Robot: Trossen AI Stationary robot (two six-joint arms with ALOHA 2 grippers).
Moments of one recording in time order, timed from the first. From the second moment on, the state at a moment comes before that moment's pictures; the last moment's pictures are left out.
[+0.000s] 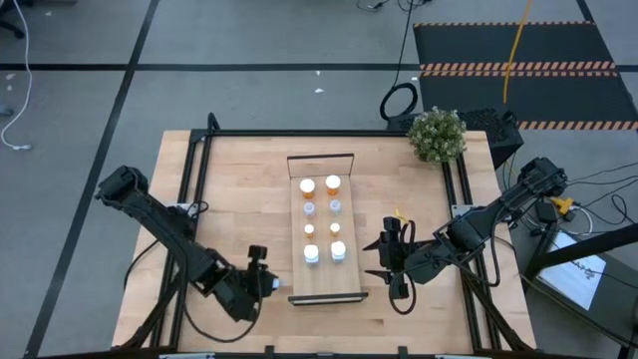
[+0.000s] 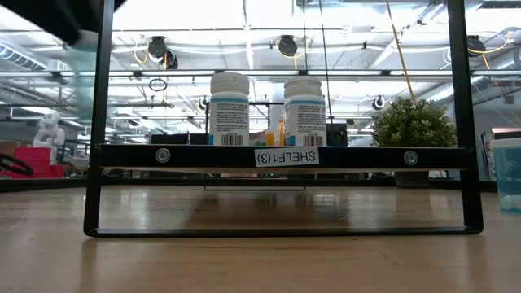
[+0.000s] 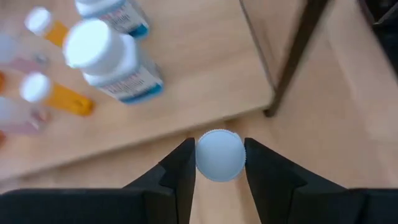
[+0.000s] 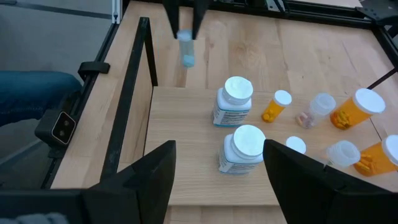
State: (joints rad) left arm -0.71 1.52 1.07 -0.58 -0.44 -0.35; right arm 0.59 1.33 1.17 -0.59 0.45 0.30
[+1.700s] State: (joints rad) left arm -0.41 1.52 1.07 -0.25 0.01 0.53; right arm 0.58 1.33 1.14 -0.56 0.48 0.27
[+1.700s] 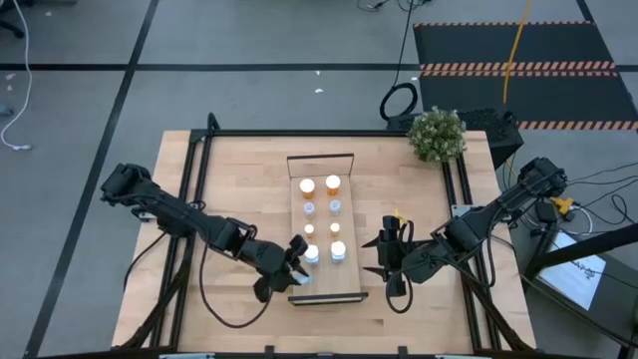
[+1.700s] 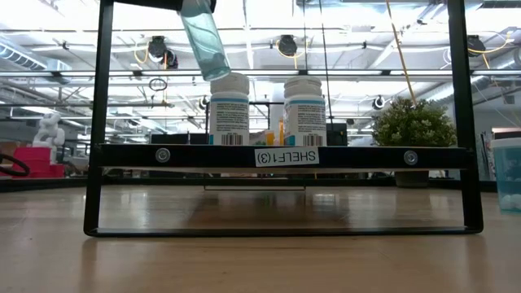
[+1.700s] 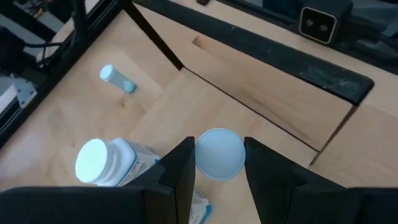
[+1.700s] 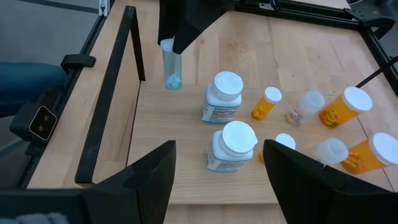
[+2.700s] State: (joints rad) left arm -0.32 1.58 1.07 -0.20 0.21 0.64; right arm 0.57 1.33 1.14 -0.56 0.50 0.27
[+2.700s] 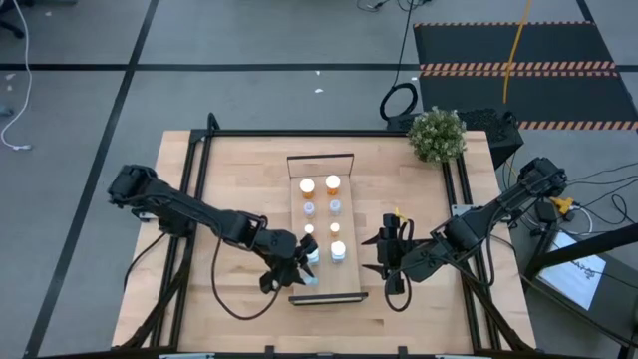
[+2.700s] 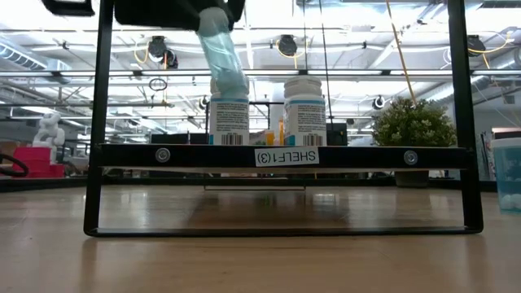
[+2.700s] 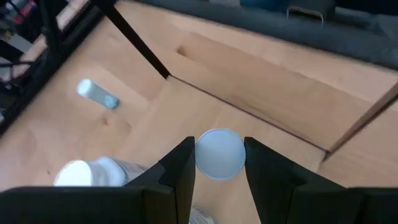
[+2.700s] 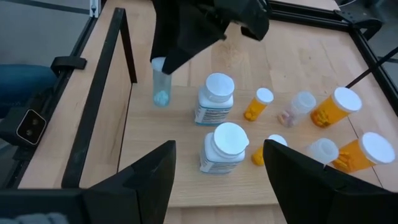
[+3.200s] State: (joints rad) left arm -0.32 1.63 1.07 -0.19 0.21 0.64; right arm 0.57 1.33 1.14 -0.55 0.50 0.27
